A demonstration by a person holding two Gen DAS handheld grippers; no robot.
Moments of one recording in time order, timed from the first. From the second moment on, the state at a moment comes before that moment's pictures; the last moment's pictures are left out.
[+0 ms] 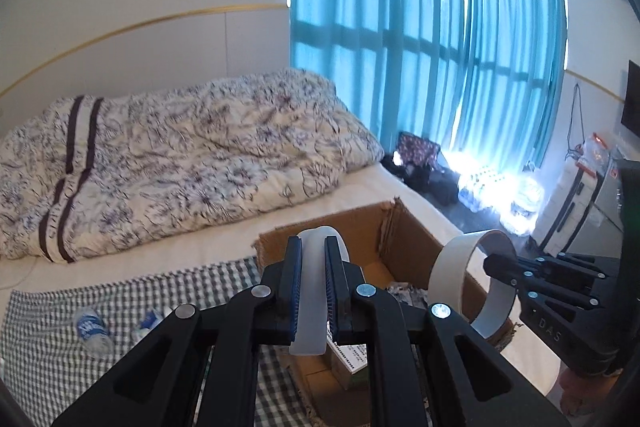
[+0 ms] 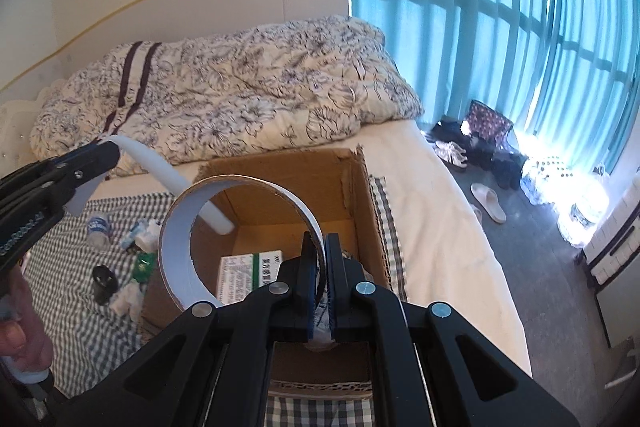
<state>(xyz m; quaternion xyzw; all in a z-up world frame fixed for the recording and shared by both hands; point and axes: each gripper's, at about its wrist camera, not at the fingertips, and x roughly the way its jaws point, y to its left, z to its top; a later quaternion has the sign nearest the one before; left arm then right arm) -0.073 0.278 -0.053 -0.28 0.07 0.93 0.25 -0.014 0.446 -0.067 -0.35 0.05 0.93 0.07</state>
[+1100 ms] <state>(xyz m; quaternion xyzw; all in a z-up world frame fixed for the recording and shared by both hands) -0.110 0.282 -0.093 -0.32 0.06 0.91 0.26 -0.034 0.439 -0.094 -0.39 0.05 0.92 0.08</state>
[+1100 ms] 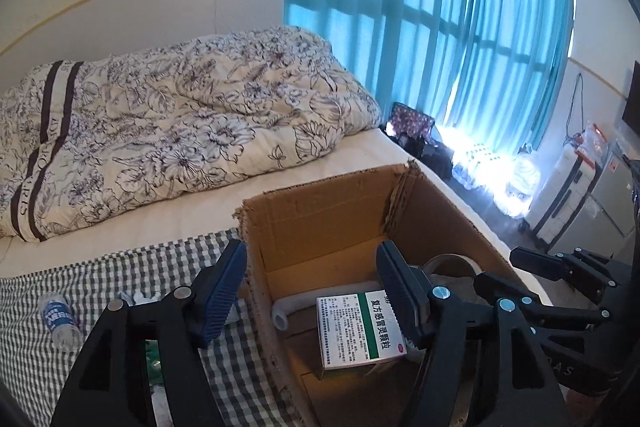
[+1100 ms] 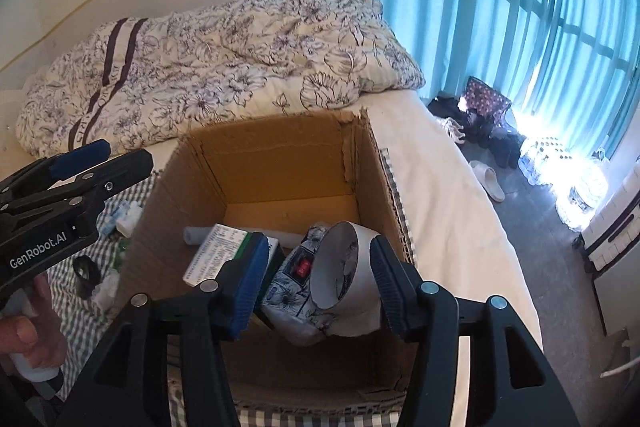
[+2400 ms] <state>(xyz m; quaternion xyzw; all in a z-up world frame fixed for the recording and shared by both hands) -0.003 0.022 0.011 -0.20 0.00 0.97 0.09 0.019 0.235 0.010 -0.27 0.02 0.96 -0.05</state>
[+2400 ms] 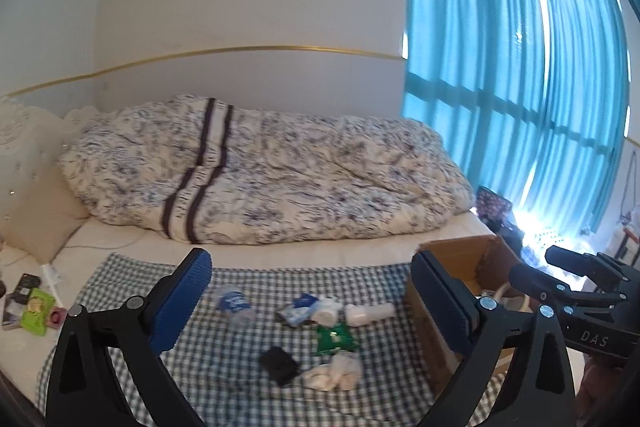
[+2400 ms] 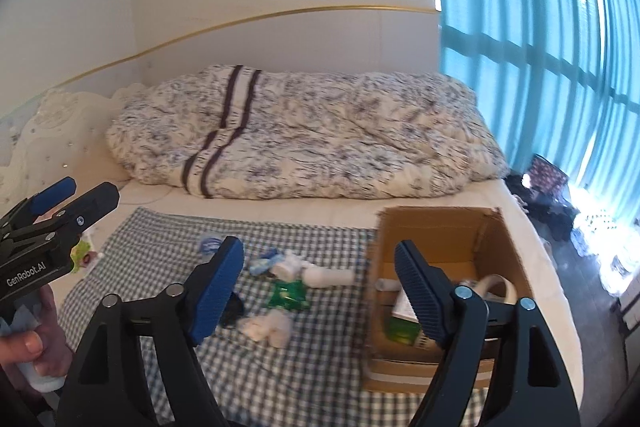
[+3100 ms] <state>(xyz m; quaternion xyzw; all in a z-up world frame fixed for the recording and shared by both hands) 0.012 -0.082 0.001 -0.21 -0.03 0.98 0.01 0.027 0.150 0.017 -0.23 0.01 0.97 -0.08</state>
